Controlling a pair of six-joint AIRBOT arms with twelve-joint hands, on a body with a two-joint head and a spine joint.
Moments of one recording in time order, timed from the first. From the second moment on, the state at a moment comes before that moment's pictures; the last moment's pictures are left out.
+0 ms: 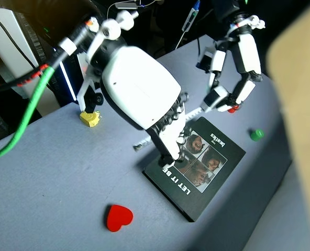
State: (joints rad) left arm 0.57 -0.75 0.97 -0.49 -0.26 0.69; right arm 0.00 -1.19 0.66 -1.27 -1.03 0.33
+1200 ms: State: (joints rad) left arm 0.54 -0.76 0.99 -0.82 -0.28 0.96; right arm -0.04 -1.32 0.85 -1.32 -1.00 0.39
